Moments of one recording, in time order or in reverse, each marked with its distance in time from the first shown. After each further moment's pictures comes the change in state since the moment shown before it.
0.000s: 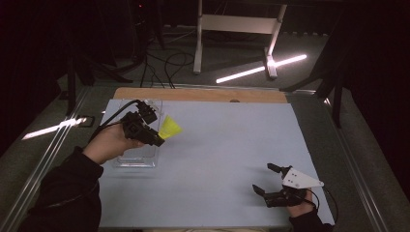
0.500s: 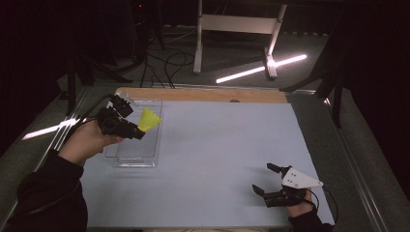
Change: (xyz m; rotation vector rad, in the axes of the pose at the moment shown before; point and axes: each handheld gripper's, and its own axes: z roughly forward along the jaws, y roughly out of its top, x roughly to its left) left arm 0.028 -0.033 -0.031 -0.053 0.064 -0.110; right arm 0.000 0.000 0.001 0.003 -0.003 -0.008
